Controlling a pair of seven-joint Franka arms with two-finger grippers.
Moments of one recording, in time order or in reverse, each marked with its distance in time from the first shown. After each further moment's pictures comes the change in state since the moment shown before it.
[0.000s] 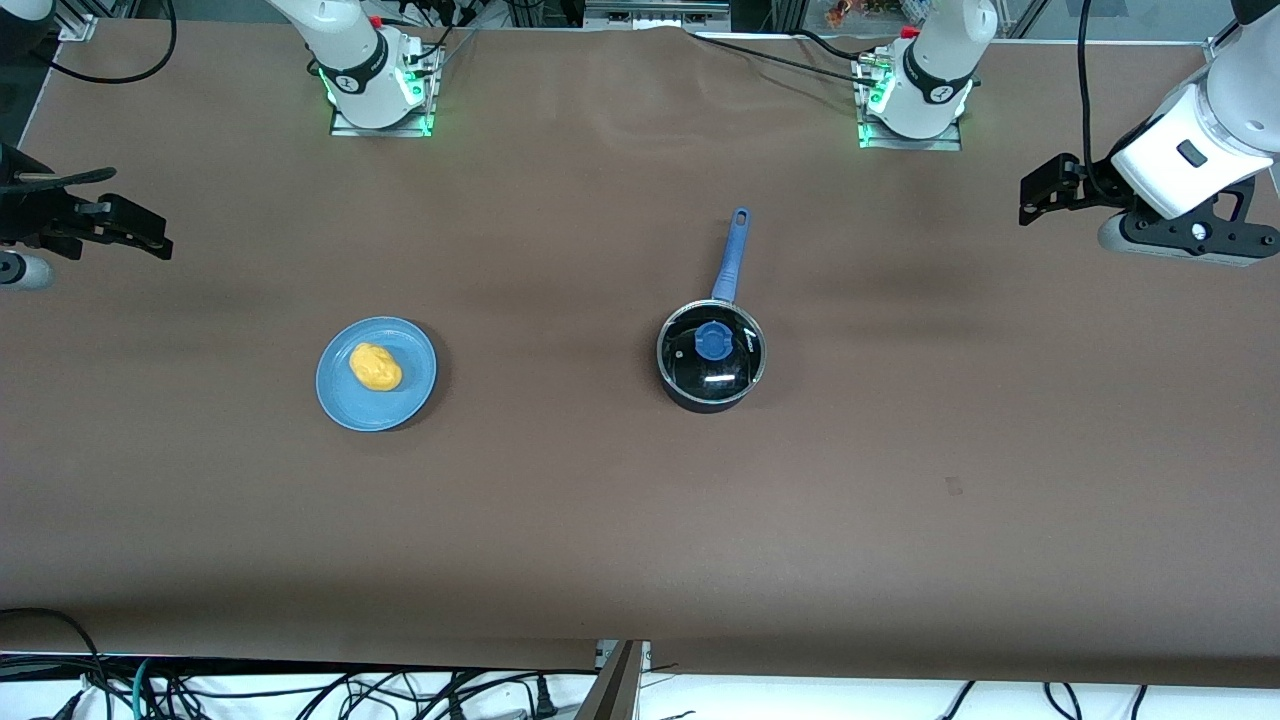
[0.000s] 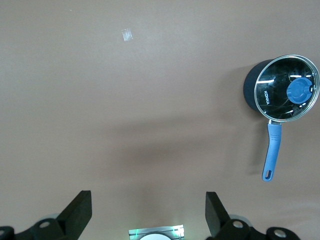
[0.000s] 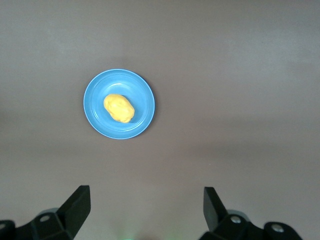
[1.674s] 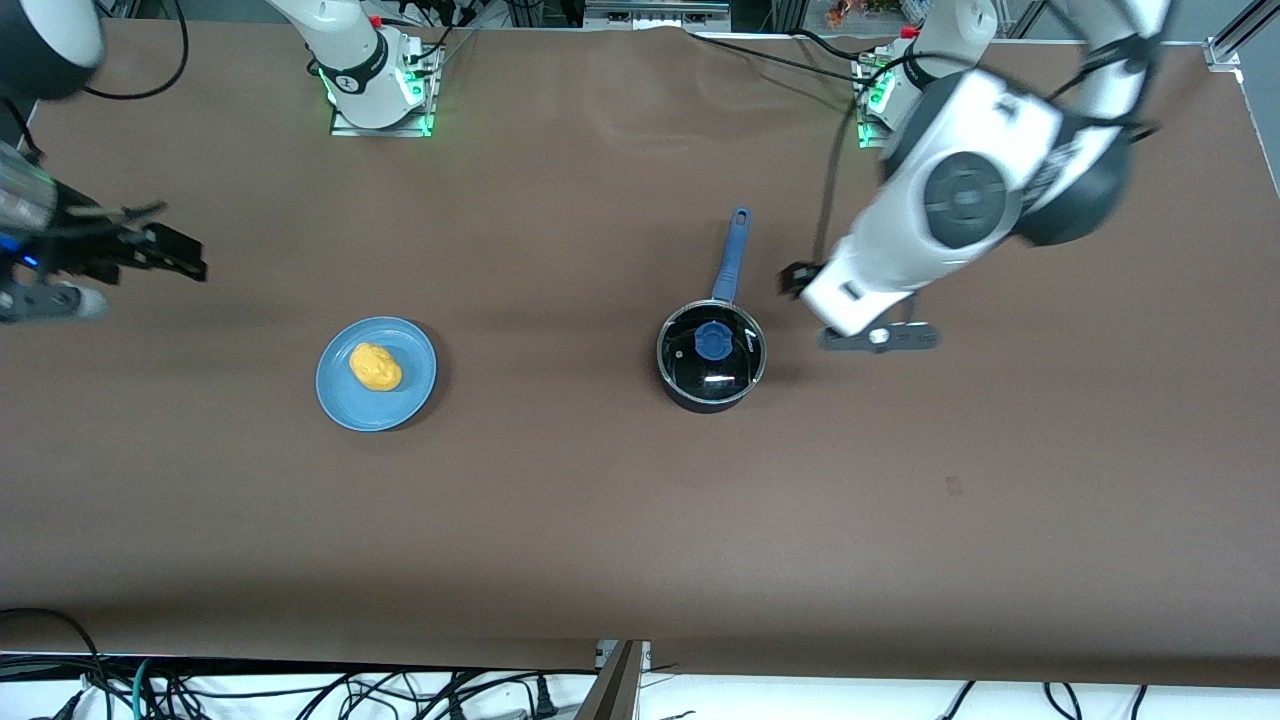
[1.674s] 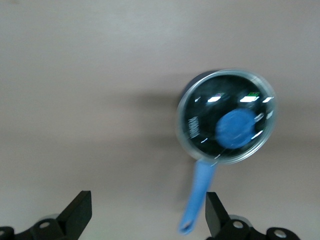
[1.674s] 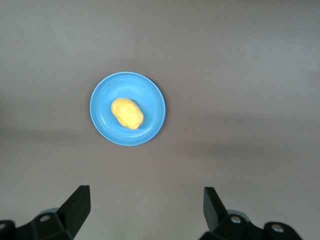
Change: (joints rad) left arm -0.271 0.339 -0.125 -0.008 -0.018 0.315 -0.573; right arm 0.033 0.080 0.020 -0.003 0.004 0.060 0.000
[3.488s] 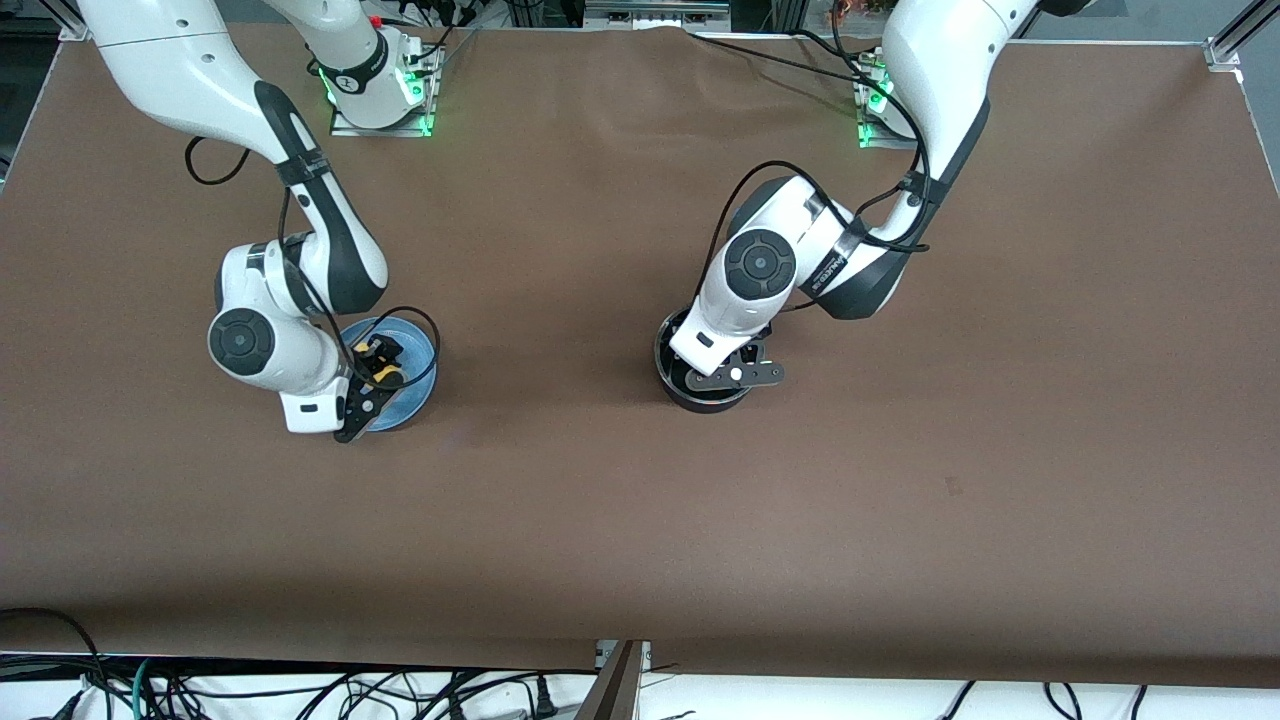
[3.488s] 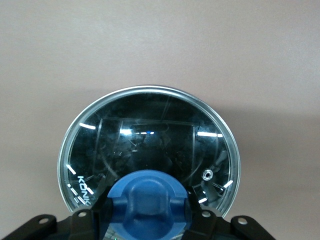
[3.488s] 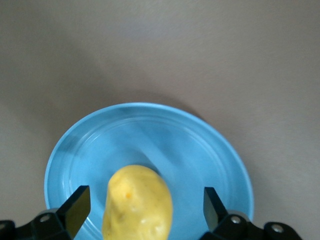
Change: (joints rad) left arm -0.154 0.248 0.006 0.027 0.079 0.282 -0.177; right arm 0.104 0.357 0.024 -0.389 -0.004 0.730 -0.661
